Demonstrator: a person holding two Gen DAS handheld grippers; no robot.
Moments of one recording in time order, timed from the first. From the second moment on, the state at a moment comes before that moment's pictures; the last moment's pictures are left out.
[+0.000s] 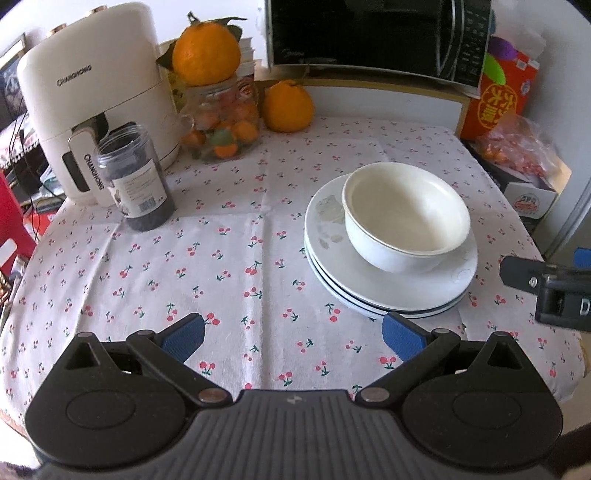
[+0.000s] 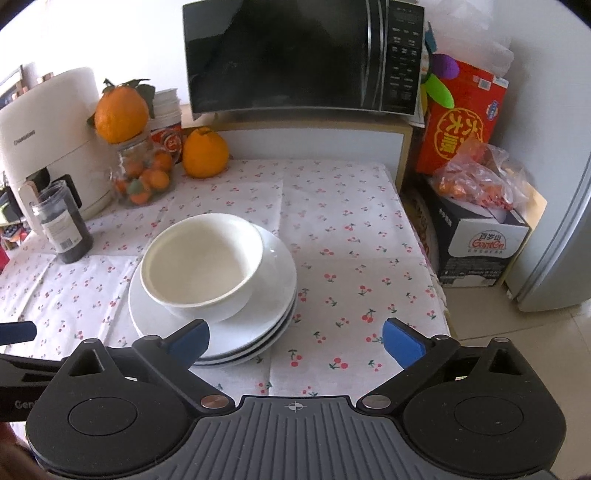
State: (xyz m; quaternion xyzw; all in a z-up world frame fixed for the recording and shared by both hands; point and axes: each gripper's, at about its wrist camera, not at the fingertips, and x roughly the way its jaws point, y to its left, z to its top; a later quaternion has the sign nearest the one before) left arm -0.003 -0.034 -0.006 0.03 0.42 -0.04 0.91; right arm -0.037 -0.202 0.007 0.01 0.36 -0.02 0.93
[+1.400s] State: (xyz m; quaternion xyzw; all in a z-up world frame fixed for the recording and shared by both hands) left arm -0.005 -0.034 -0.007 0.04 0.42 -0.04 0.91; right arm -0.036 -0.195 -0.001 -0.01 0.38 -0.01 0.93
